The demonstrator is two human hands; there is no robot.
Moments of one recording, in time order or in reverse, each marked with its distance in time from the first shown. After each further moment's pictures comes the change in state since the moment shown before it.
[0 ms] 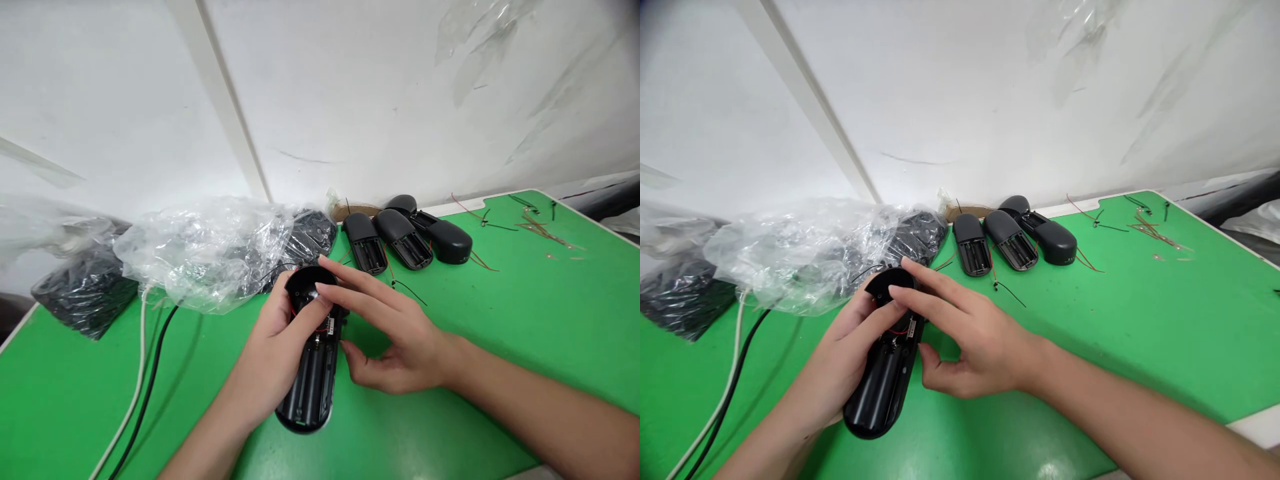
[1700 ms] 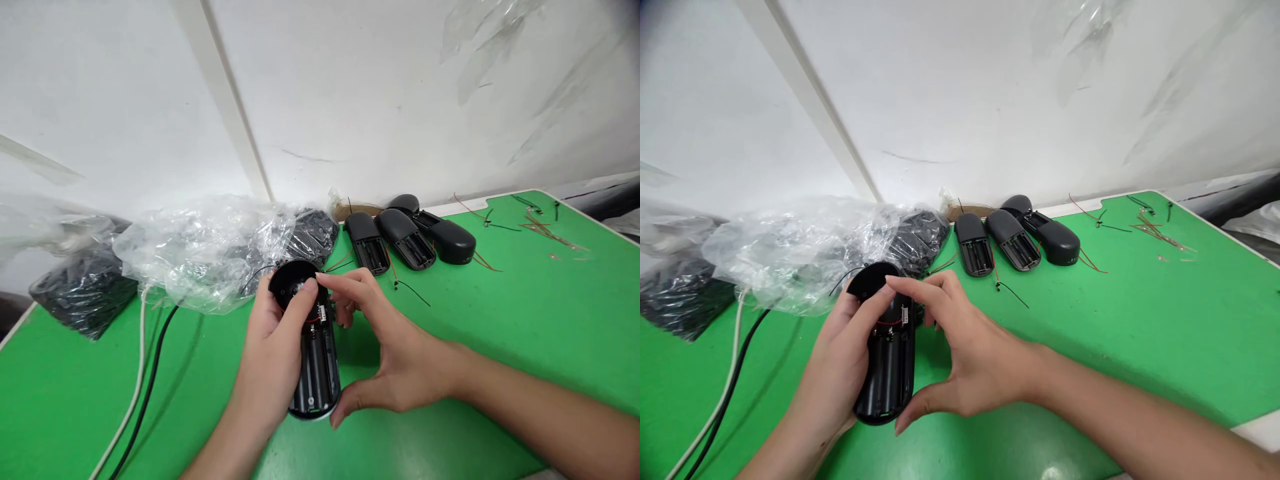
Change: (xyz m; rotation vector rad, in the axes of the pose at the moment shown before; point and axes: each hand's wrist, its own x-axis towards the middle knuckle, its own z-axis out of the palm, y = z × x) left_hand 0.002 -0.006 0.006 -0.031 0.284 0.076; right_hand -0.003 -0.002 0.013 0.344 -0.061 0.250
